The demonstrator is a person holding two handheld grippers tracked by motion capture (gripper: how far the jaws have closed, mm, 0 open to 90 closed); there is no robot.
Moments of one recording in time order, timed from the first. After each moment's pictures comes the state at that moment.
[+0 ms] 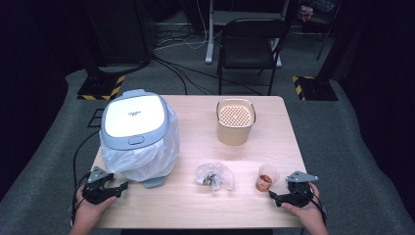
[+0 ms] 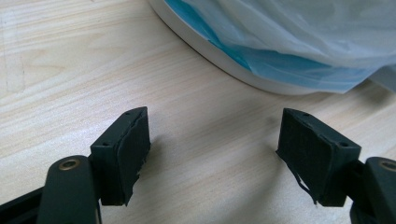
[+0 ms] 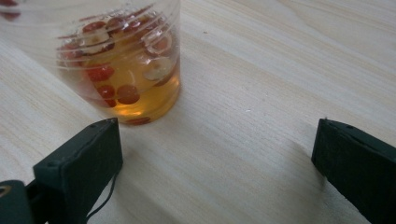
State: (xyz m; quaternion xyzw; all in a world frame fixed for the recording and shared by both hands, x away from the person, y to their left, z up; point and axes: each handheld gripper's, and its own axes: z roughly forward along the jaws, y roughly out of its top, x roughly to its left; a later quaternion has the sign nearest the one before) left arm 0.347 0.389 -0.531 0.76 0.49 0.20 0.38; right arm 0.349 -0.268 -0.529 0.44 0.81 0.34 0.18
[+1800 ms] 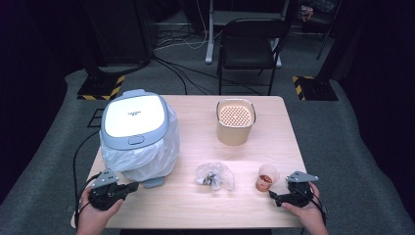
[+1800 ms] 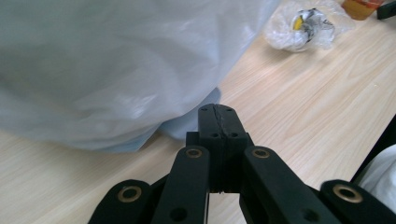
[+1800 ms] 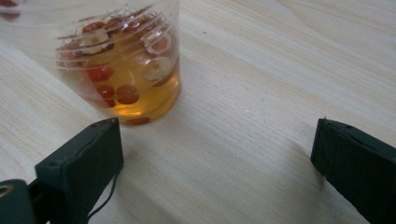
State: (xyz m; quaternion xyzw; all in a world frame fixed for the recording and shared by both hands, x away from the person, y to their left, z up) left arm 0.306 0.321 -0.452 0.81 0.39 0.13 0.42; right arm 0.349 -0.268 -0.529 0.44 0.81 0.34 0.18
